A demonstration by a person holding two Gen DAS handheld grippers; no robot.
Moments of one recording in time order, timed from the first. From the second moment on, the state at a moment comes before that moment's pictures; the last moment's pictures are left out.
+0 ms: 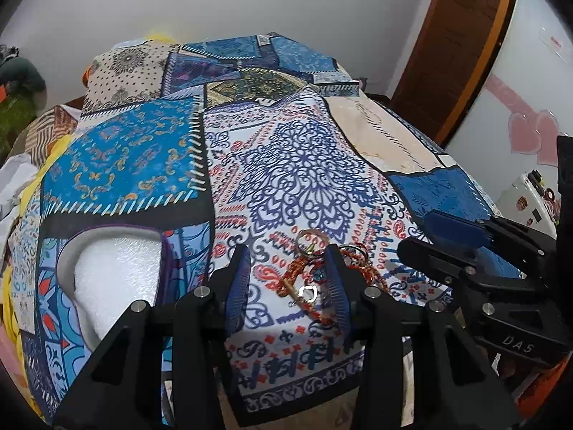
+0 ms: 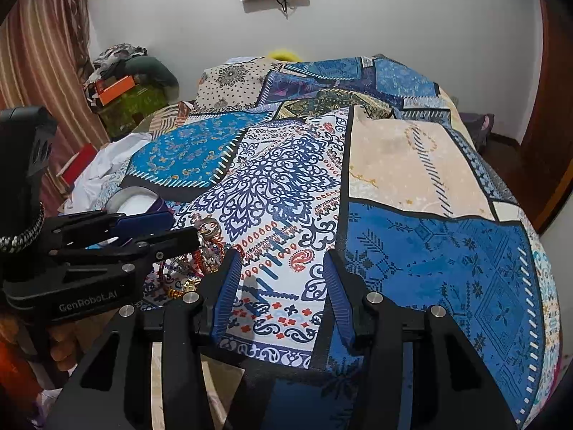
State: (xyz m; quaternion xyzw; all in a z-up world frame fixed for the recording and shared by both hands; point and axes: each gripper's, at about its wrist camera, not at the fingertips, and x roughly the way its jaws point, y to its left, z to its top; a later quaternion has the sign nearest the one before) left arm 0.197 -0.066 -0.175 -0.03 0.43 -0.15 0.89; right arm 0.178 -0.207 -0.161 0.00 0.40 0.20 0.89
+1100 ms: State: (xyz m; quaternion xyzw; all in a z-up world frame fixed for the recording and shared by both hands) left arm 0.166 -0.042 -0.160 -0.05 0.40 -0.15 0.90; right arm 0.189 -0.165 -0.159 0.01 0.42 0.25 0.87
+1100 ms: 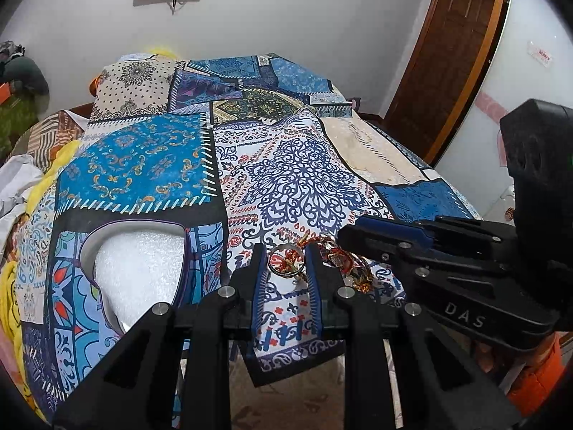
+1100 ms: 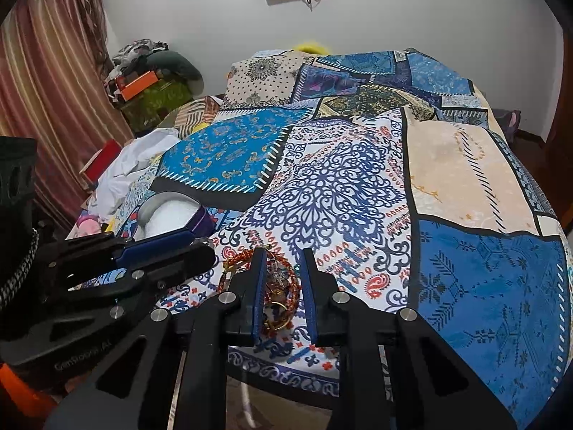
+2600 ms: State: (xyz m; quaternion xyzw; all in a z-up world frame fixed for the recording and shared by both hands) left arm 0.137 -0.031 -0.146 -0.06 0.37 -0.14 0.91; right arm 0.170 -0.168 -0.158 0.01 0.45 0.25 0.86
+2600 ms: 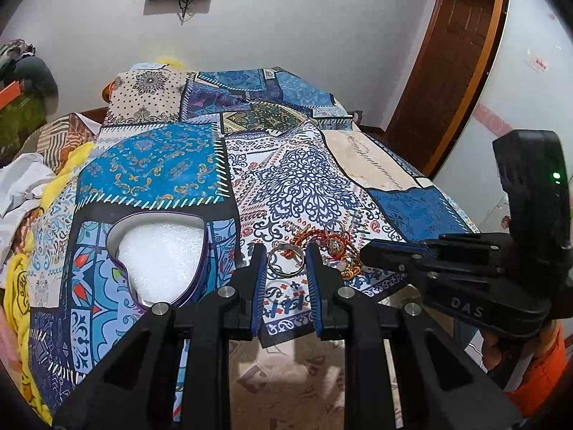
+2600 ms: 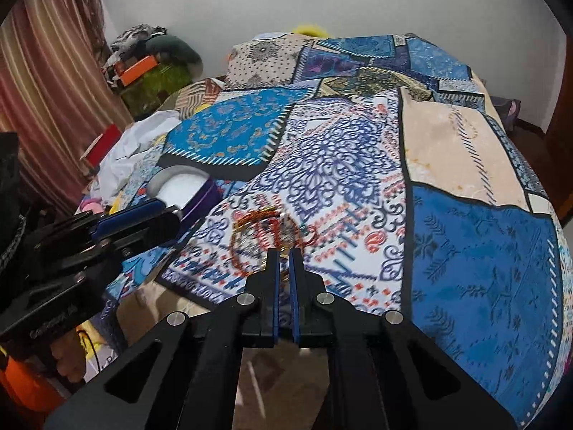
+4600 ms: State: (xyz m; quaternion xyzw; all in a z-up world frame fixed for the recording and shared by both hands) left arm 0.132 -0.035 -0.149 -0.07 0.38 -0.15 0.91; right arm 0.150 -0.192 -0.141 -0.01 0.41 0.21 0.89
